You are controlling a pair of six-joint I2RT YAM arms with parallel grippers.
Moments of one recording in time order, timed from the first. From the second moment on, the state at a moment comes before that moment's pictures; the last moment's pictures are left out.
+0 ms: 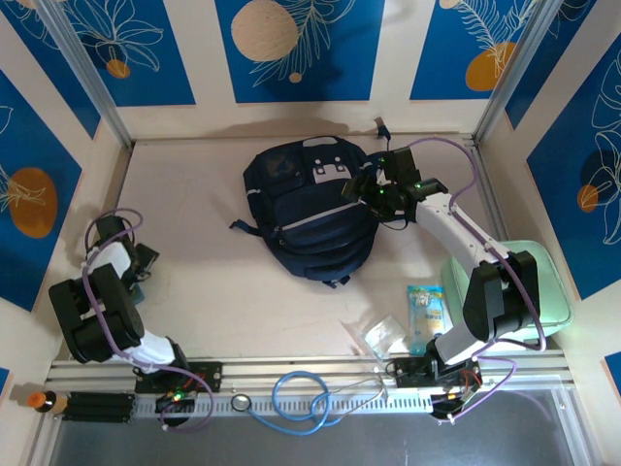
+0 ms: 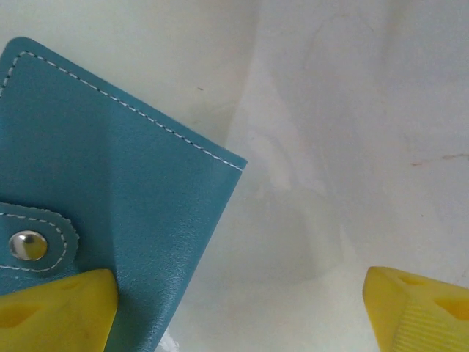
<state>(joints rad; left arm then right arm) 0.46 1.48 0.76 -0.50 -0.08 -0.64 0.32 1.54 1.24 -0.58 -0.23 0.73</state>
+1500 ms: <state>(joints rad) 0.08 1.45 0.78 -0.52 0.26 -0.72 0.84 2.09 1.76 -0.61 -0.33 0.72</state>
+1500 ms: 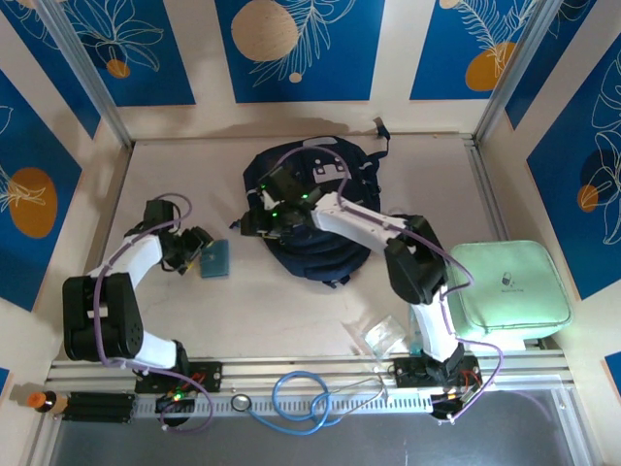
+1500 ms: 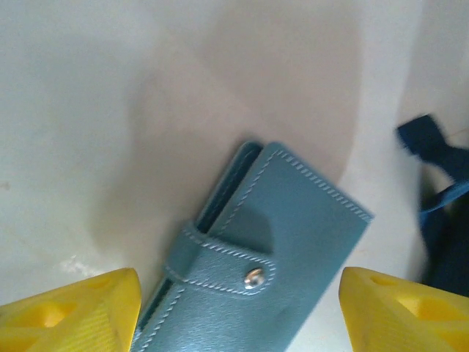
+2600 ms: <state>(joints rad) 0.05 1.50 0.72 -0.44 0.35 -0.73 0.89 2.61 2.31 -0.82 -0.45 0.67</state>
